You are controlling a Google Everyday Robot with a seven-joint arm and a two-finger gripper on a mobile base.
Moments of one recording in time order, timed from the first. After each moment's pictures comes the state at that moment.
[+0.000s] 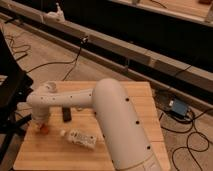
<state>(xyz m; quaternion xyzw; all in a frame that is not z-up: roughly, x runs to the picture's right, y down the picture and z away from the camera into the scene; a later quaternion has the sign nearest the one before) -0.362 0.205 0.843 -0.42 0.00 0.37 0.83</state>
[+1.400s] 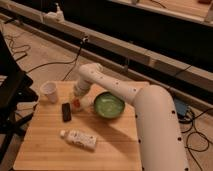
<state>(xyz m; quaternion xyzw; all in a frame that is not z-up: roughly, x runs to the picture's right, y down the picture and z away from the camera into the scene) -0.172 0.067 0.902 -0.41 -0.03 0.53 0.74</state>
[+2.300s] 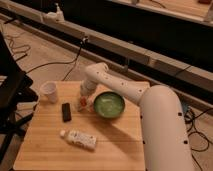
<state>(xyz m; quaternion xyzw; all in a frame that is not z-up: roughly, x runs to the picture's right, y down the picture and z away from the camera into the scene) -0.120 0.057 0.913 -0.36 0.02 0.58 0.73</state>
